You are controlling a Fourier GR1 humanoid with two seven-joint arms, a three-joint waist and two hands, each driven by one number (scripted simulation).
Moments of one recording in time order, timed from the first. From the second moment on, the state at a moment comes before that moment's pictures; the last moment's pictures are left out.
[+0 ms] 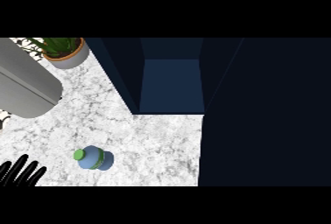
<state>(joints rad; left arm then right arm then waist) 0.59 0.23 0.16 -2.15 0.65 -0.55 0.10 0.54 -0.02 0.16 -2.26 -0.26 0.20 -0.02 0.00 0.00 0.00</state>
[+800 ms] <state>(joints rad) 0.33 0.18 0.25 -1.75 0.39 -0.65 -0.06 0.60 -0.02 0.20 -2.24 -0.22 0.24 -0.10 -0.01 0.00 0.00</state>
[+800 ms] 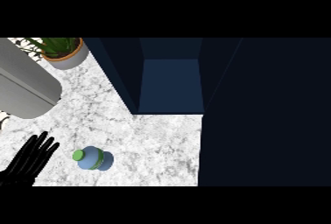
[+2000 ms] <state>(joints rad) -0.06 0.22 0.28 -0.89 0.11 -0.68 -0.40 0.68 -0.07 0.22 -2.26 -0.25 0.26 -0.17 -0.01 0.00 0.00</state>
